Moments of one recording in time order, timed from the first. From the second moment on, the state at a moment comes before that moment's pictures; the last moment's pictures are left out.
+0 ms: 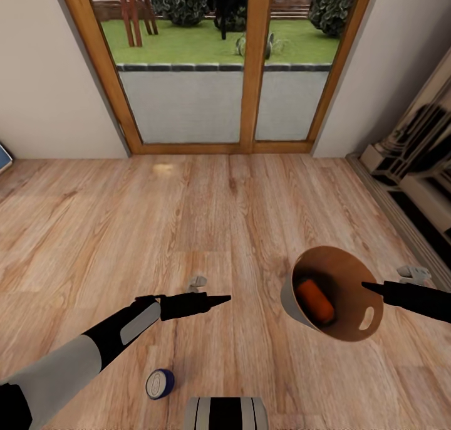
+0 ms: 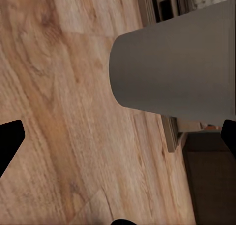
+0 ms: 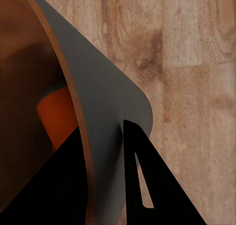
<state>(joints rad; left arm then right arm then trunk) -0.83 0.20 -0.91 -0.73 1.18 0.36 -0.62 -0.51 -0.25 -0.65 -1.57 0.54 1.04 1.35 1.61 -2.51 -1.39</state>
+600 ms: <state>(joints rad) -0.83 0.19 -0.91 -0.73 1.18 0.36 -0.62 -0.64 -0.26 -0.63 -1.49 0.56 1.04 1.20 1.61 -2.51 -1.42</state>
